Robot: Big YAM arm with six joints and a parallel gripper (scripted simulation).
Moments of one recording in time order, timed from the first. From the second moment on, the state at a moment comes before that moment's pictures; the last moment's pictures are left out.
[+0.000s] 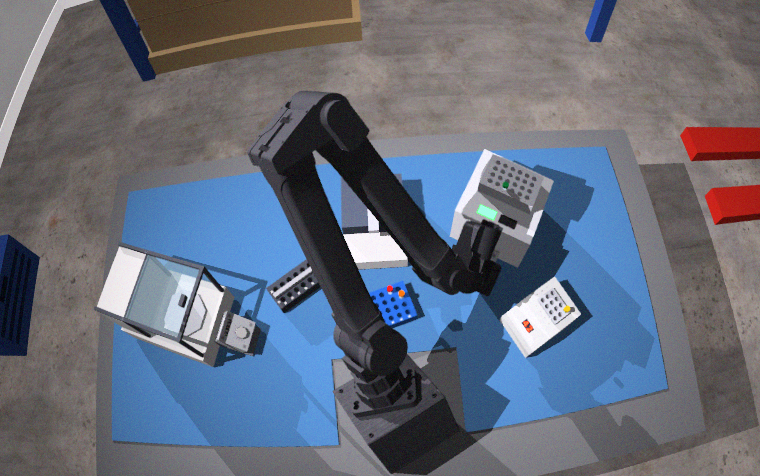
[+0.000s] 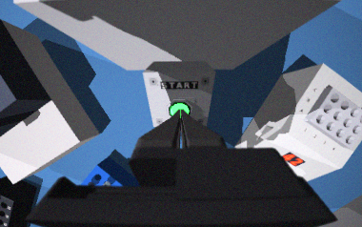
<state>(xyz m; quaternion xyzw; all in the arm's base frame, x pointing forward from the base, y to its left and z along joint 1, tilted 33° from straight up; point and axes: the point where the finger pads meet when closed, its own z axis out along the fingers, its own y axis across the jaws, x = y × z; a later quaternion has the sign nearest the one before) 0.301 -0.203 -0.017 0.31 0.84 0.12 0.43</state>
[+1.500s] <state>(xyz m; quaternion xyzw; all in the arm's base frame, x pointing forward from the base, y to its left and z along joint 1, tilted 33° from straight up) 0.301 -0.203 -0.017 0.31 0.84 0.12 0.43</state>
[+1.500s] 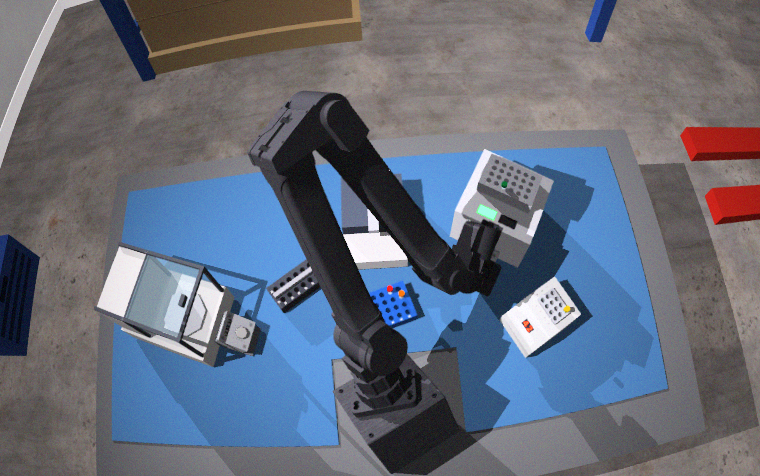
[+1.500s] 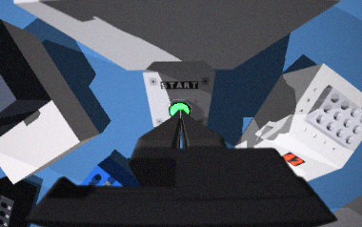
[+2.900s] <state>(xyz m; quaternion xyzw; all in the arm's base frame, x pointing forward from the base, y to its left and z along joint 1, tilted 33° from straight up) 0.256 -0.202 0.023 0.31 0.83 0.12 0.44</state>
